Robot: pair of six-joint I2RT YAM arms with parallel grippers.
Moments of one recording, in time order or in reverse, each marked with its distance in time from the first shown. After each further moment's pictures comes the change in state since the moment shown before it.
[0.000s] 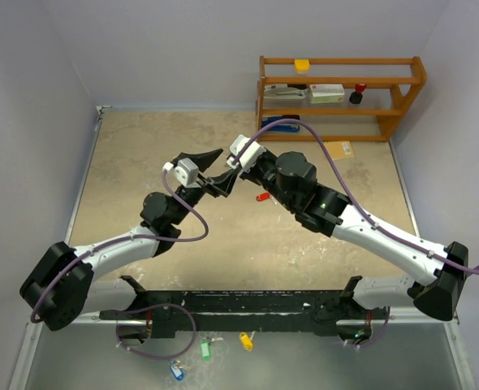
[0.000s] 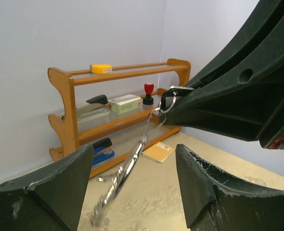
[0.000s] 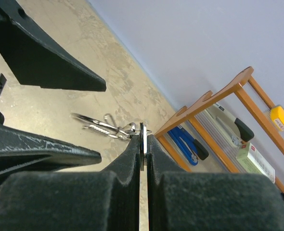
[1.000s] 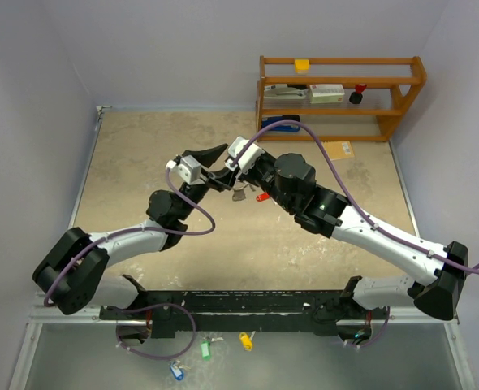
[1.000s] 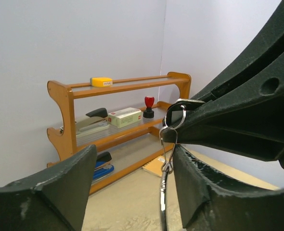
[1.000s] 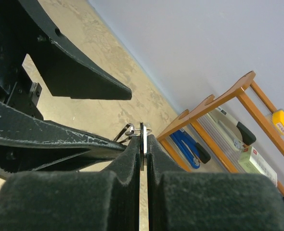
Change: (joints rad) left arm 0.000 0.128 0.037 0.159 -0.005 -0.003; right arm 0.018 0.000 0.000 0.010 0.003 0.000
